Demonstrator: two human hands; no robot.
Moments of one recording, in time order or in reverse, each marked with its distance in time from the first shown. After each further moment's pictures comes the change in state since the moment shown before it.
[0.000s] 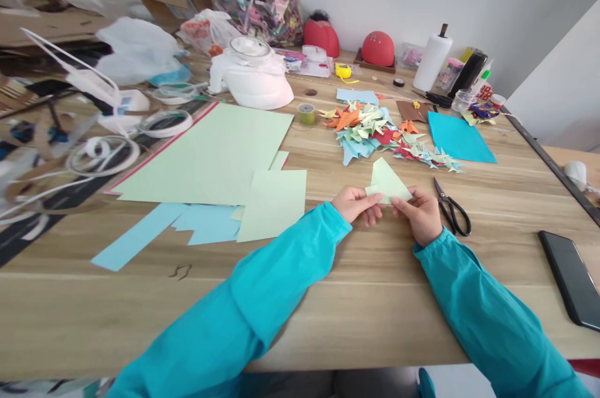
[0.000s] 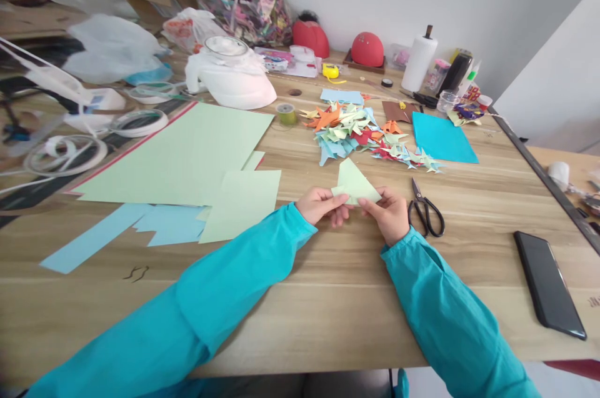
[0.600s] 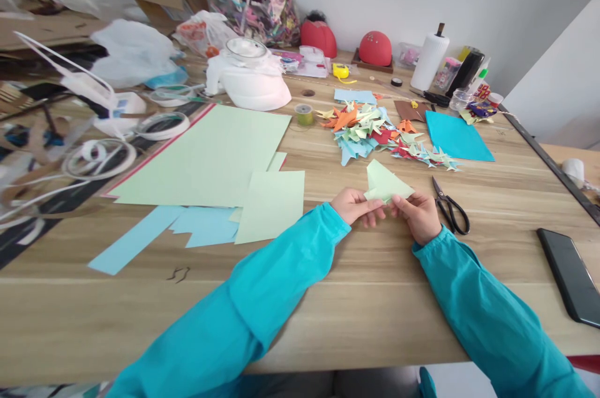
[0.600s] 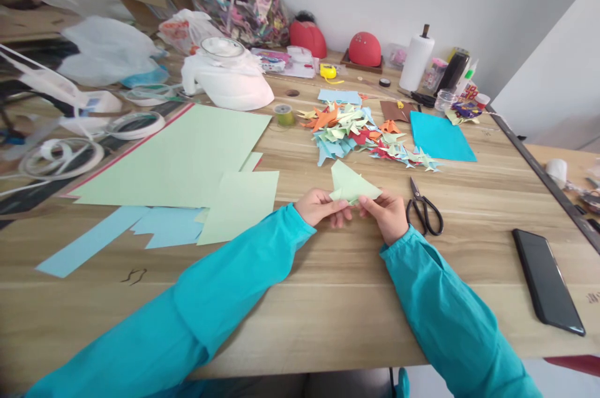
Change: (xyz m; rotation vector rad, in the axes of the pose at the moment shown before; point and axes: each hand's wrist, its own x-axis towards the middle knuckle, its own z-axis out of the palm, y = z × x) left_hand -0.002 0.001 -0.001 0.095 -0.078 0.039; right_hand 0.000 0.001 -0.001 0.102 -0.069 0.037
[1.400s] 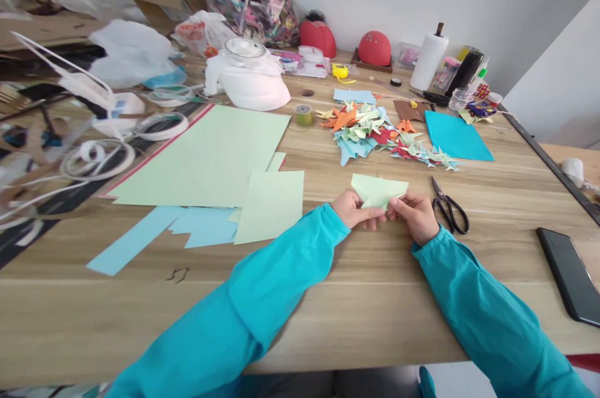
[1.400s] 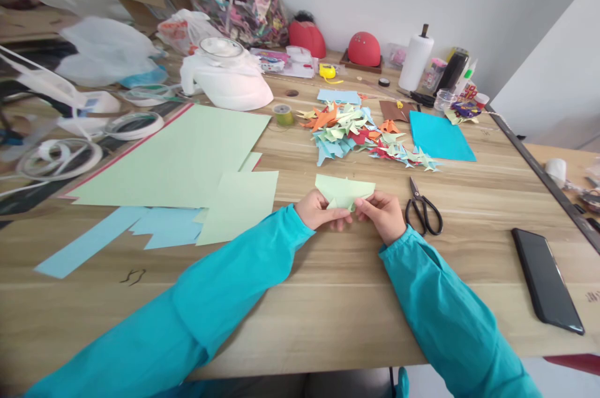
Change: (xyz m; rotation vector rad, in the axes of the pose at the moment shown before) left_hand -0.005 0.004 0.004 0.102 -0.020 0.046; right_hand -0.001 -0.003 0.000 -0.083 -0.085 0.030
